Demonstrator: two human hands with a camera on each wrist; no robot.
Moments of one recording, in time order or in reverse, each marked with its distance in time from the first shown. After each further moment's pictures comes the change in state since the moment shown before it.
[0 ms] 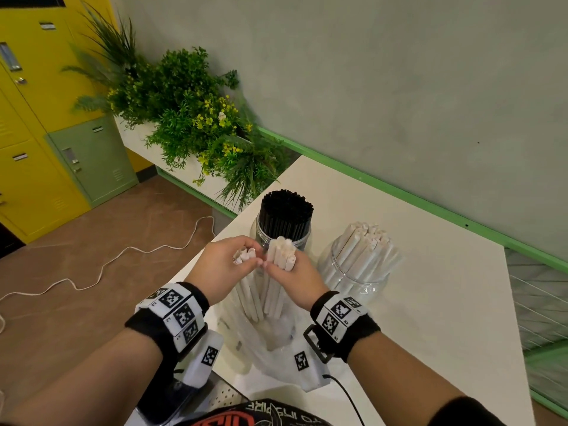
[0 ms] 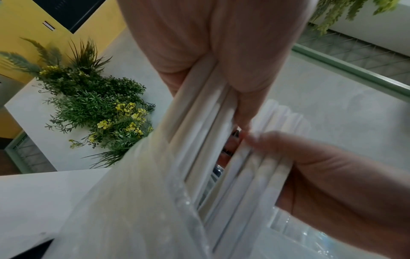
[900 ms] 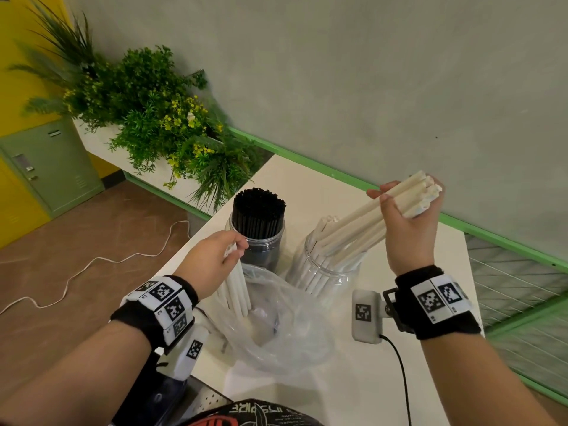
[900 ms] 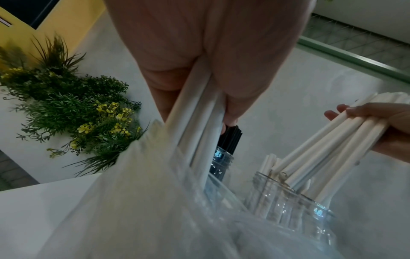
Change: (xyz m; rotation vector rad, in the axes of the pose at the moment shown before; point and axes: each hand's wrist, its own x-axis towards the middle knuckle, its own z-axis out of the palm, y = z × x) left_hand 0.019 -0.004 0.016 0.121 -0.104 0.124; right_hand -0.051 -0.067 -0.159 0.200 0.741 -0.349
